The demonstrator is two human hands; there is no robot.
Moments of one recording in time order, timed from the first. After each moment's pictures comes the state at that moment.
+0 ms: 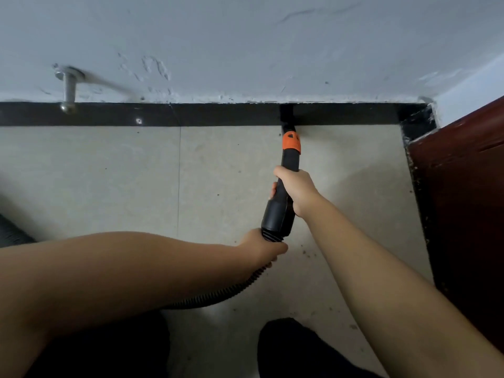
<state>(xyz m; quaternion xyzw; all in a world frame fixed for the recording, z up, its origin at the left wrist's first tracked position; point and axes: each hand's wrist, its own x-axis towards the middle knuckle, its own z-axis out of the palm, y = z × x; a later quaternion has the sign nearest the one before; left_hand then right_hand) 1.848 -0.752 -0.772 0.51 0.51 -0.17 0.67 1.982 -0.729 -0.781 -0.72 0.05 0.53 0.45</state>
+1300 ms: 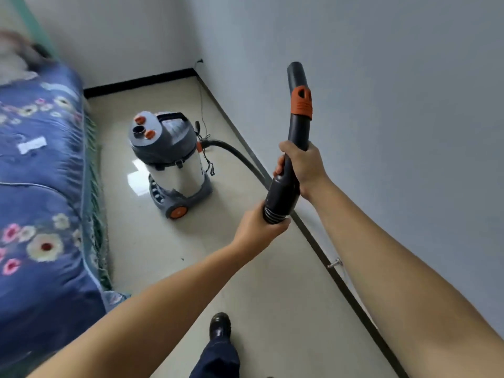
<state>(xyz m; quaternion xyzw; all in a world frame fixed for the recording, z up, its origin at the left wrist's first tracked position) 1.472 -0.758 -0.022 0.40 0.72 0.45 0.35 1.524 -0.637 0.054 -0.36 -0.53 0.69 0.34</state>
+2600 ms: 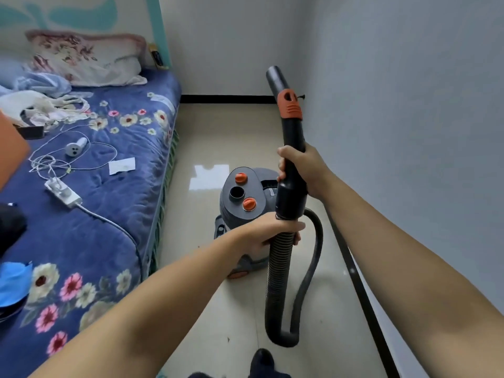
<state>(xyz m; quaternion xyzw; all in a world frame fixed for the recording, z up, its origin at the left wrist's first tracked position) 0.935 -0.633 -0.010 0.29 0.60 0.49 0.57 0.951 -0.507 0.067 -0.23 -0.66 0.71 0.13</state>
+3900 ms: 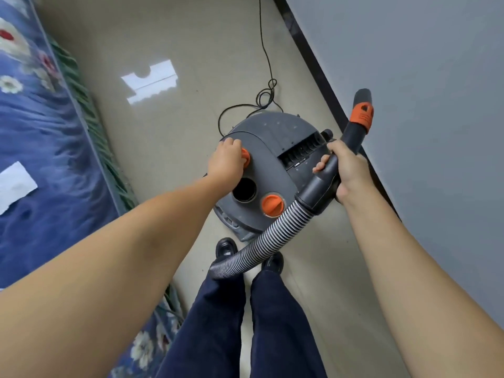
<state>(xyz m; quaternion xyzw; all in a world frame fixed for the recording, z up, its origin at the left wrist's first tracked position) 0.597 -0.471 -0.262 0.46 0.85 0.08 0.25 0.778 -0.383 -0.169 -0.65 -0.25 0.67 0.25</state>
